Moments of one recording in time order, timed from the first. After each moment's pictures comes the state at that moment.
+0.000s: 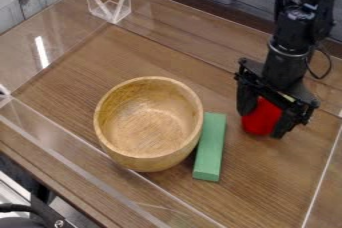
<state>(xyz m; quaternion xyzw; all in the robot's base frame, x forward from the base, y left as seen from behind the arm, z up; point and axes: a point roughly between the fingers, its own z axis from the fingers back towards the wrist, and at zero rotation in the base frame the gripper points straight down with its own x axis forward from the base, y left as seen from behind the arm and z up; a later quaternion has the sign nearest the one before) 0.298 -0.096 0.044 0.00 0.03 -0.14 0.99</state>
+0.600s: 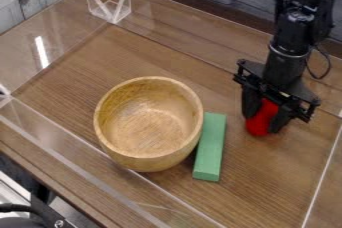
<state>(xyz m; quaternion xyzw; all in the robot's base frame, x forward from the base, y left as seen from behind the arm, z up) 0.305 -0.095 0.041 0.00 0.02 -0.08 1.00</state>
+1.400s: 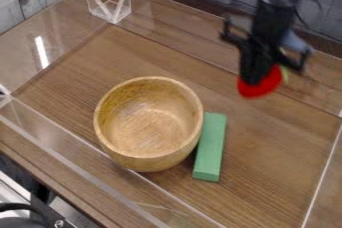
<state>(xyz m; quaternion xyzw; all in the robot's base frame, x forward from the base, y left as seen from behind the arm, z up) 0.314 -0.049 0.113 0.00 -0.02 -0.02 1.00</state>
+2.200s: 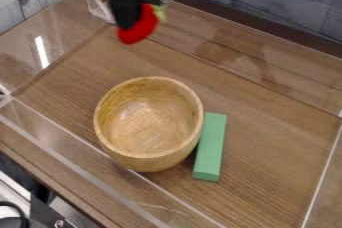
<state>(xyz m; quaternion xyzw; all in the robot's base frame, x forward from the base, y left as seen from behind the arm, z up) 0.271 0.112 0.130 0.01 -0.02 0.09 1.00</state>
